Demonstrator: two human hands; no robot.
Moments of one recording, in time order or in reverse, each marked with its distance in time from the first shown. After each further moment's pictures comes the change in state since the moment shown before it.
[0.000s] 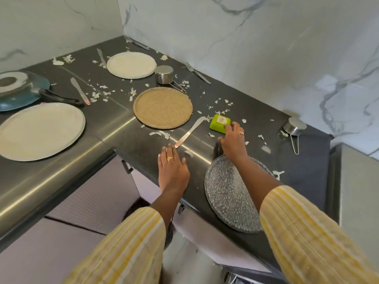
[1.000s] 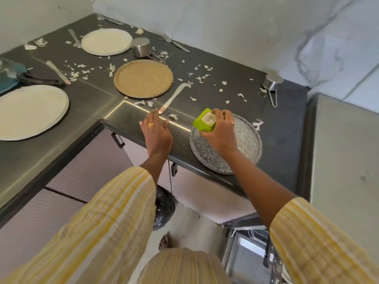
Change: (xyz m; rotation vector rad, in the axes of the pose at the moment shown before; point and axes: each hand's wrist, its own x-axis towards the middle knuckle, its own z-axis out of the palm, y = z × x) left_hand -0.022 0.000 -0.020 -0.282 0.182 0.099; right_hand -0.138 -0.007 -0.030 0.351 0.130 0.058
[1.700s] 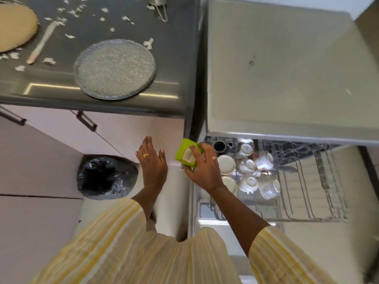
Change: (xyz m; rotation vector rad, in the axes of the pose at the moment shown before) left_hand -0.339 0.062 0.064 -0.072 -0.425 0.164; right_hand -0.352 0.170 -0.059 -0.200 0.259 -0.073
